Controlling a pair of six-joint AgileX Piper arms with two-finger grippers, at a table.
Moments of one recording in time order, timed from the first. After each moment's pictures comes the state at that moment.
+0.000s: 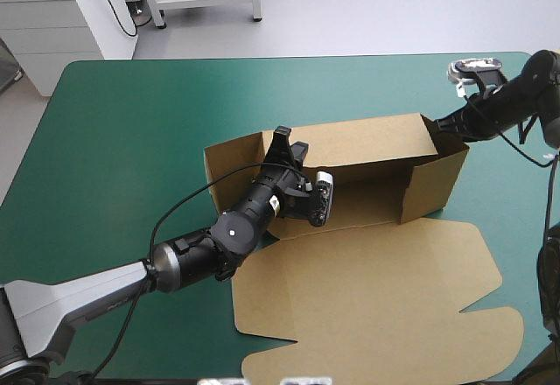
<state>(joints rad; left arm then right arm) -0.95 1.57 -1.03 1.78 0.42 -0.49 -0.14 1.73 -1.67 0.33 1.24 -0.45</state>
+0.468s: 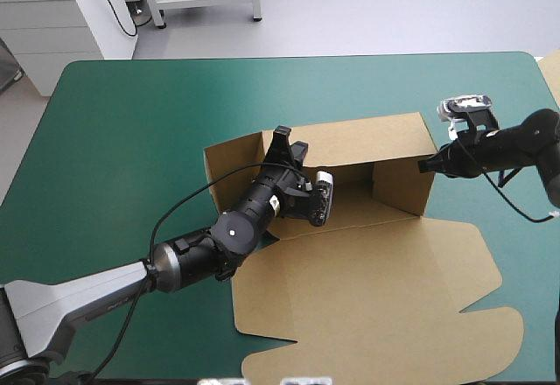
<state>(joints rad) -0.95 1.57 -1.03 1.78 0.42 -0.49 -0.14 1.50 -1.21 0.58 0.94 -0.70</state>
